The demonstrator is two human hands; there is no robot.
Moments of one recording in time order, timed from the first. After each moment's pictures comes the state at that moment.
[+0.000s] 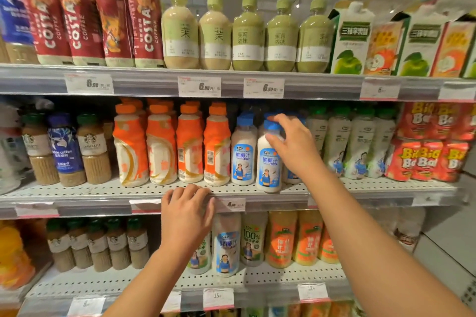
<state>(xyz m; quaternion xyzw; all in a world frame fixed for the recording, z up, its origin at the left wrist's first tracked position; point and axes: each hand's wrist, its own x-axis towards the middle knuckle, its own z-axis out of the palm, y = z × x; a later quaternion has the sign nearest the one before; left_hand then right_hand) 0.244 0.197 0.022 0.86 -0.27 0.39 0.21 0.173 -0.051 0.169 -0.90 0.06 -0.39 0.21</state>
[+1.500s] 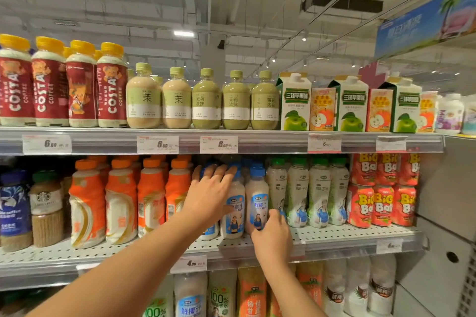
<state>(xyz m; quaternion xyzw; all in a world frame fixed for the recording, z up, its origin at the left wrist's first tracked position) 0.261 0.060 0.170 0.87 -0.37 0.33 0.05 0.177 -0.083 0.071 -0.82 0.34 -0.38 0.24</state>
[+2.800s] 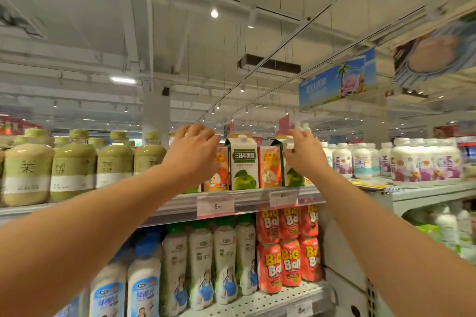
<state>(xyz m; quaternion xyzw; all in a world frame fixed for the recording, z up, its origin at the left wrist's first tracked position) 0.155 -0.109 0.396 0.75 -0.45 0.48 0.04 0.012 -0.361 0.393 -0.83 0.29 -0.48 0.02</state>
